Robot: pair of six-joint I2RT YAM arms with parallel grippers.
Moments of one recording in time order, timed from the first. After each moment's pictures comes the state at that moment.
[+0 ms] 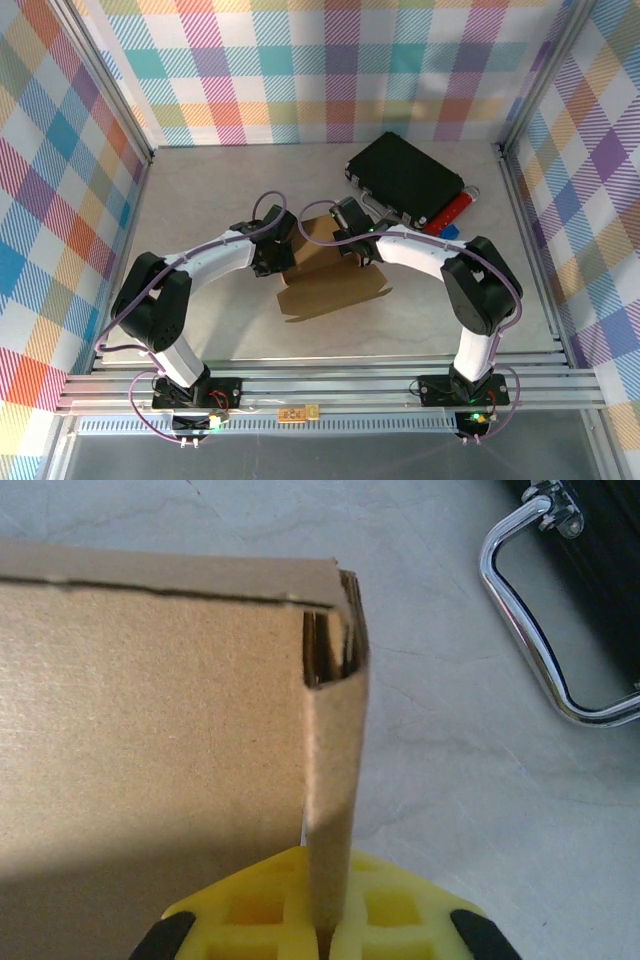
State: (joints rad) left arm -0.56 1.67 1.07 -0.63 -0.10 -0.74; right arm 0.70 1.81 1.21 -0.35 0.33 0.21
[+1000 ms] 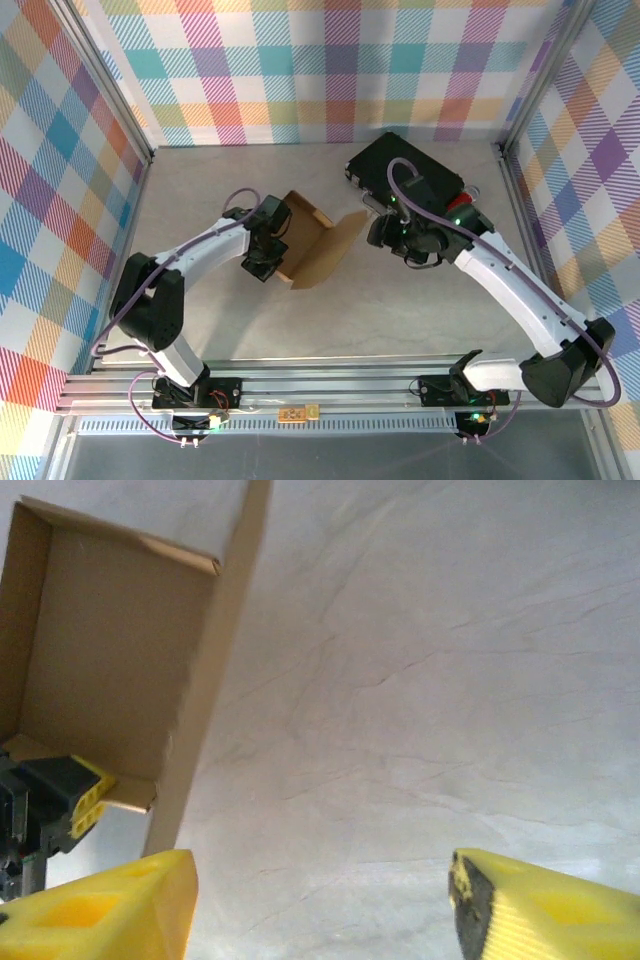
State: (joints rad) left arm -0.51 1.63 1.18 -0.91 -0.01 -1.51; right arm 0.64 1.27 1.32 -1.05 0.02 0.87
